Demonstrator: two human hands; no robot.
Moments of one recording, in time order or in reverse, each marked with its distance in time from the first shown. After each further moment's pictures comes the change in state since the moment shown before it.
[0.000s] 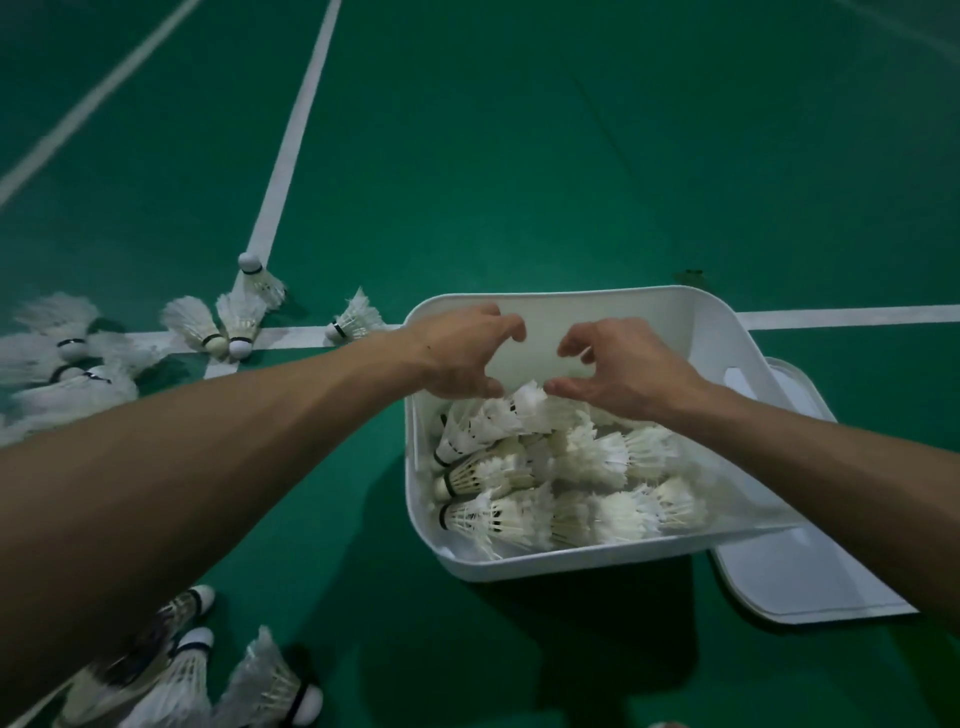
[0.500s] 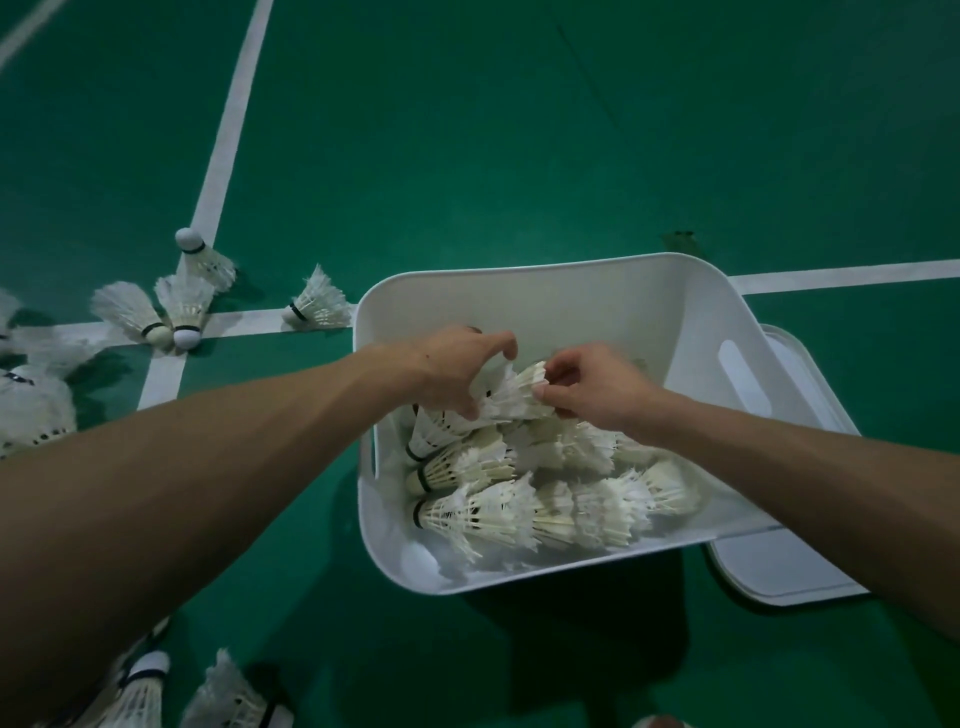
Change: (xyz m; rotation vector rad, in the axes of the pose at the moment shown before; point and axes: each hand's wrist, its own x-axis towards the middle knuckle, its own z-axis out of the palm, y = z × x) left_hand 0.039 0.001 0.050 -0.109 -0.212 -0.054; right_hand 0.018 0.045 0.061 0.589 -0.158 0.266
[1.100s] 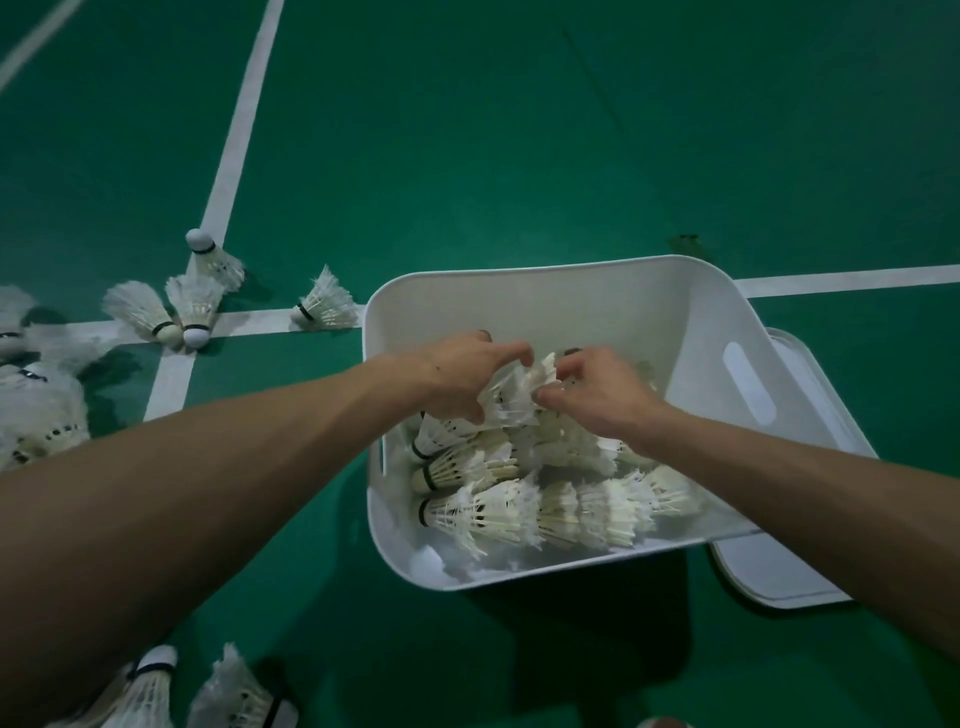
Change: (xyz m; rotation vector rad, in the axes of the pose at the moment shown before) left_hand -0.011 0.007 0.000 0.030 -0.001 0.025; right_hand -0.010 -0.009 0.009 -0.091 0.095 -0.041
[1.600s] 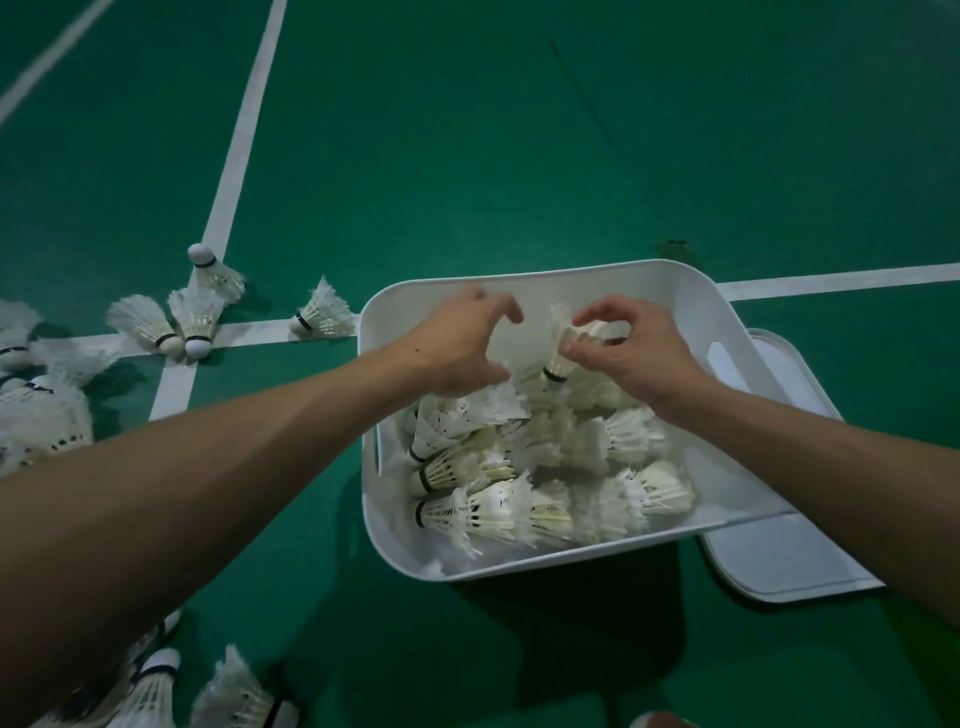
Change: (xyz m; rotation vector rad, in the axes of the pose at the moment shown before) left_hand -0.015 0.016 -0.027 -0.217 0.284 -0.064; right_hand 0.001 0.011 -0.041 0.293 0.244 -0.104
